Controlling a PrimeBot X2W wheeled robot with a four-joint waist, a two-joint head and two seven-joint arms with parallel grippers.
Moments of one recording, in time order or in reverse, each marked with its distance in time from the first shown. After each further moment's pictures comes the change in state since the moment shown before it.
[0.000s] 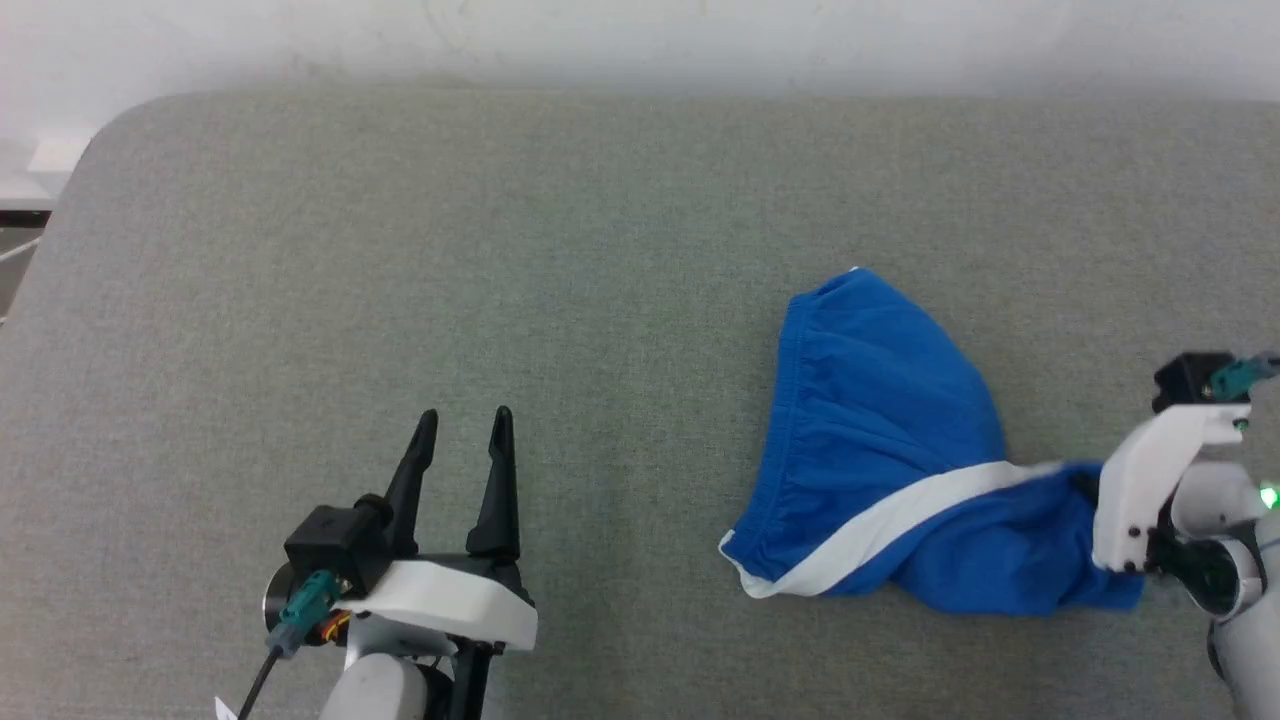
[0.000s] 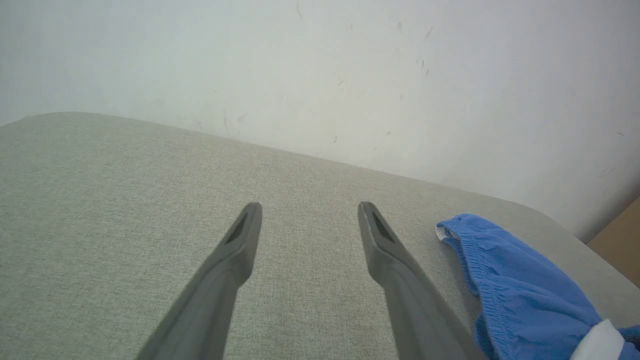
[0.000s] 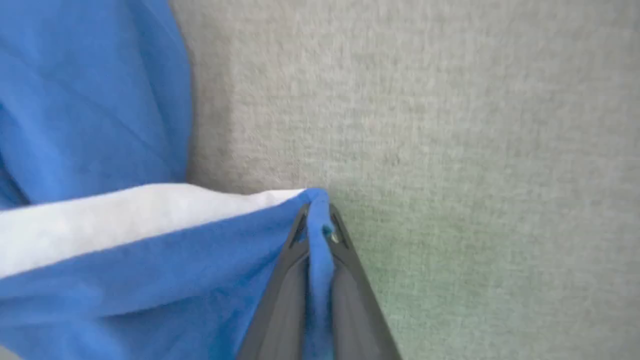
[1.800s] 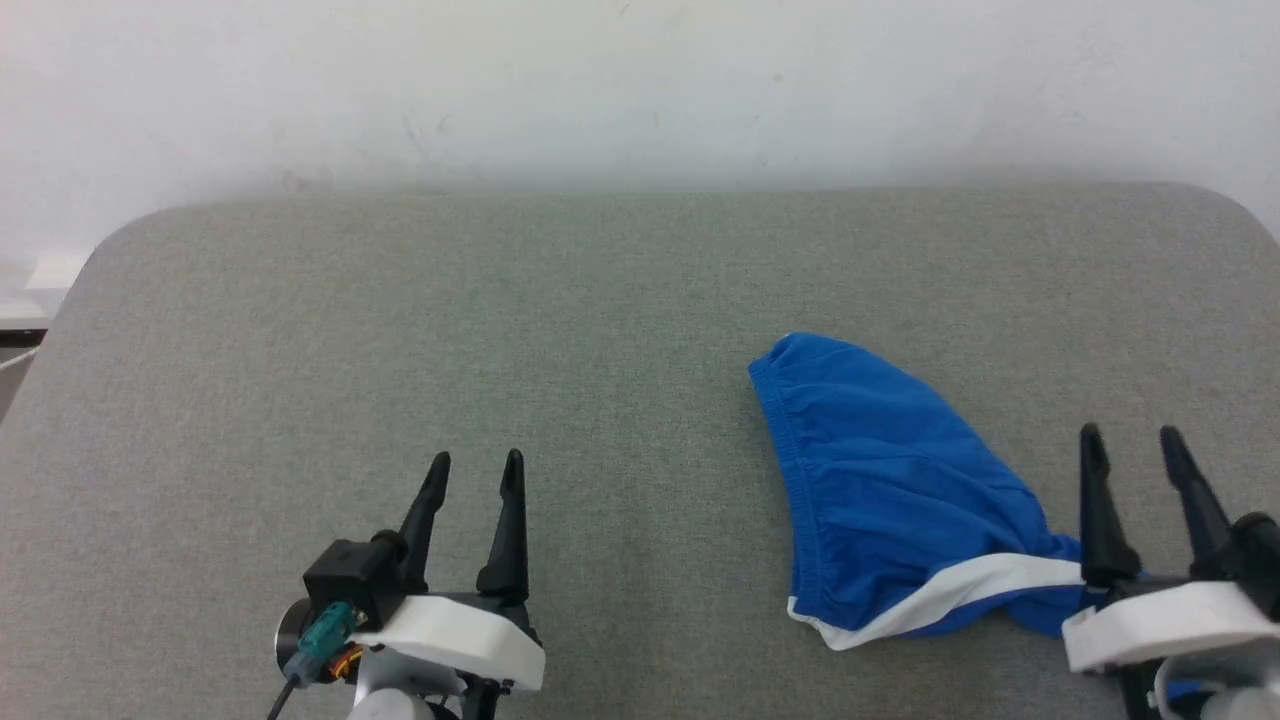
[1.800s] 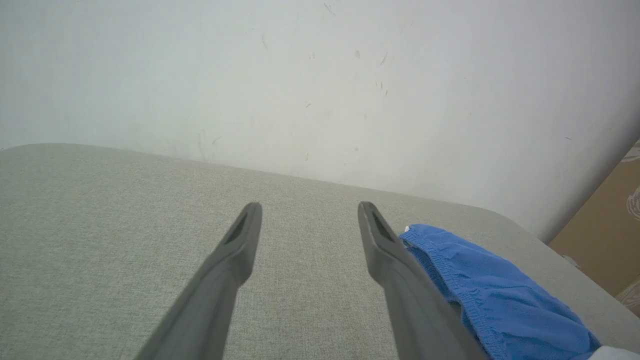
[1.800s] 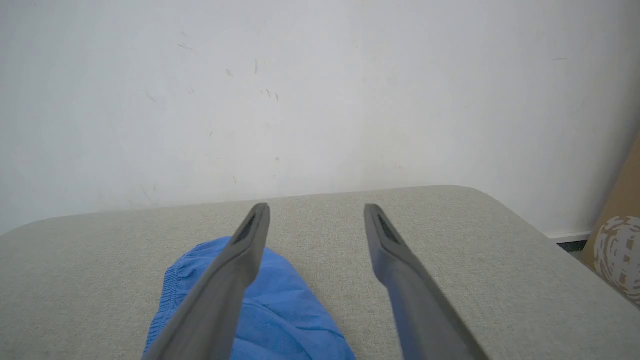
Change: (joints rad) left arm 0.048 0.000 -0.016 0.021 0.003 0.000 0.000; right arm 0.374 0.265 -0.204 -0.451 -0.280 0.001 -0.894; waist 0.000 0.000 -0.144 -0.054
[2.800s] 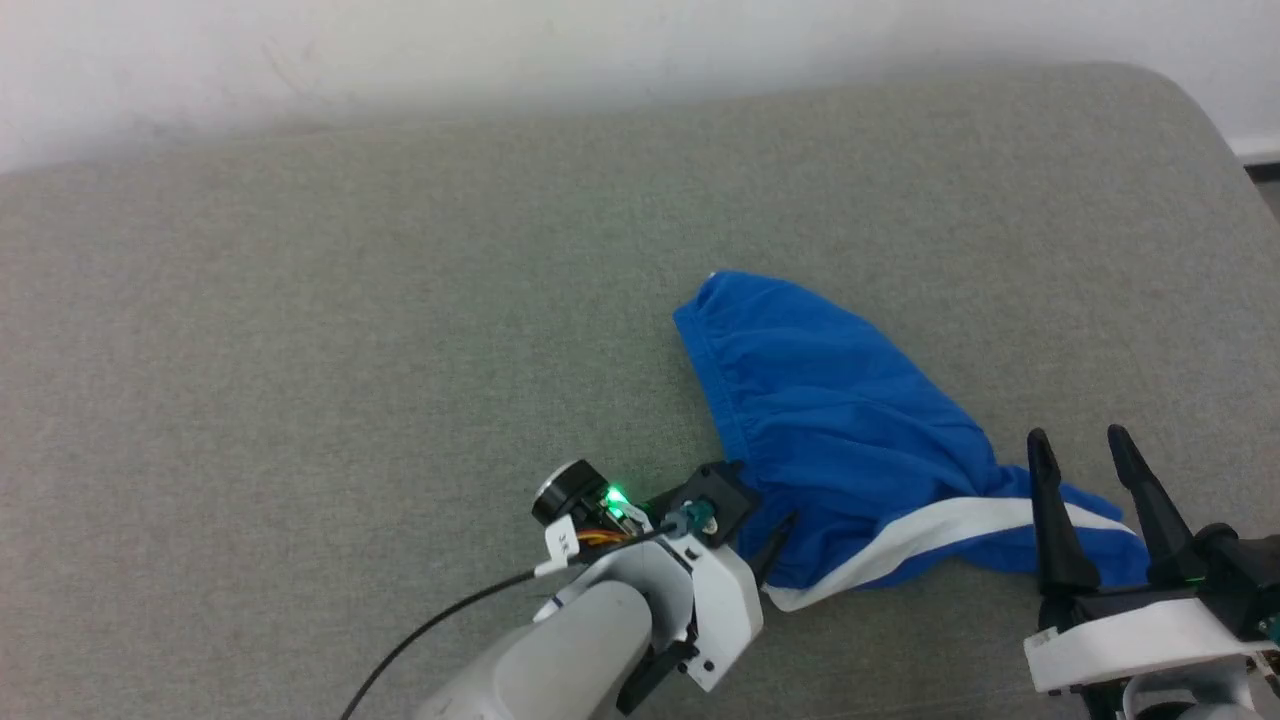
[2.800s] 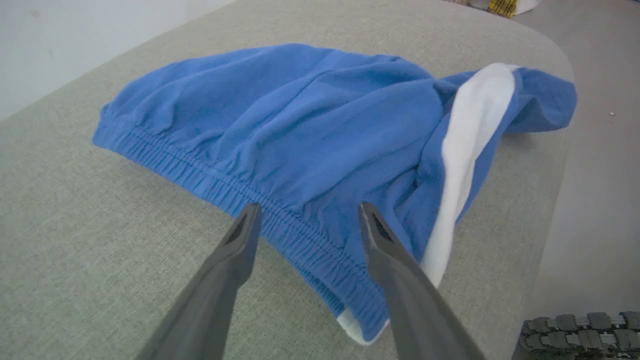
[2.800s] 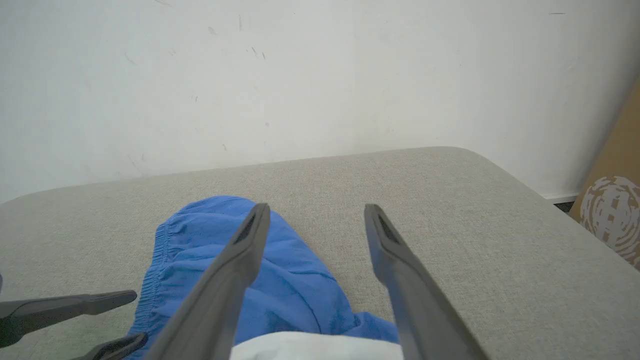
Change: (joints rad) left arm -0.494 -0.001 -0.721 0.479 -0.015 -0.035 0.172; right arm 0.083 0.017 0.097 -0.146 0.001 0.000 0.030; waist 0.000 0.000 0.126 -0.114
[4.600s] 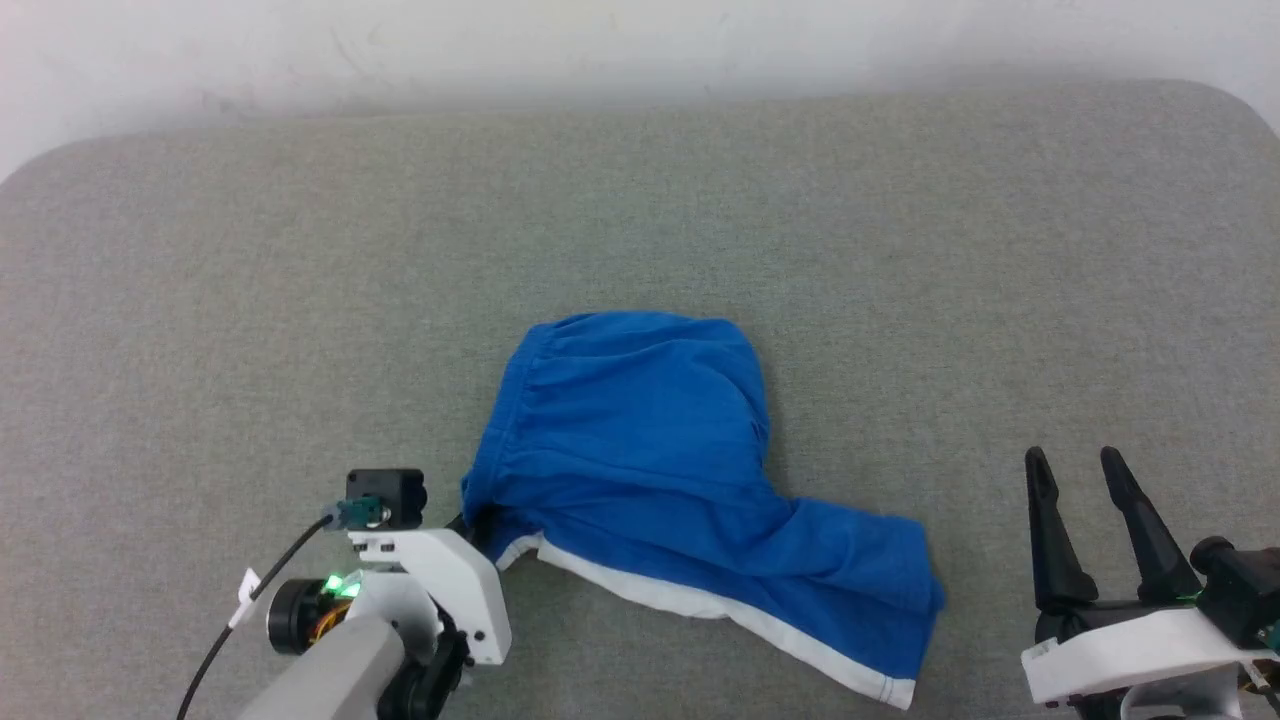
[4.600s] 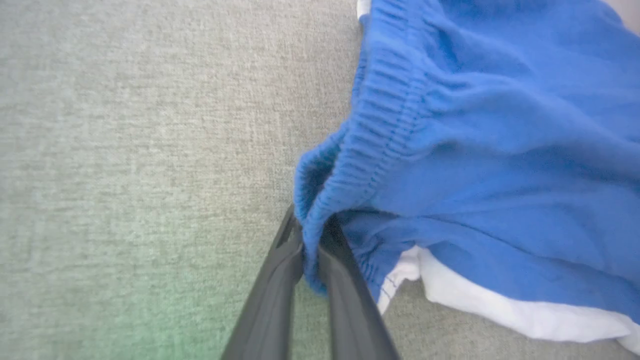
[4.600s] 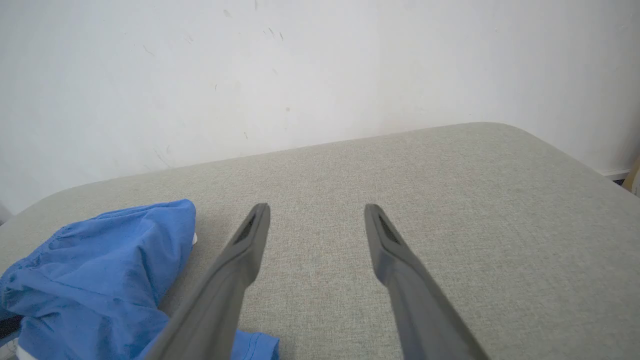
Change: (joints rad) left arm 0.142 0.312 0.150 -0.097 -0.563 0.217 0.058; right arm 0.003 0.000 0.001 0.051 0.067 0.000 -0.008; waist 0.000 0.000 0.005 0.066
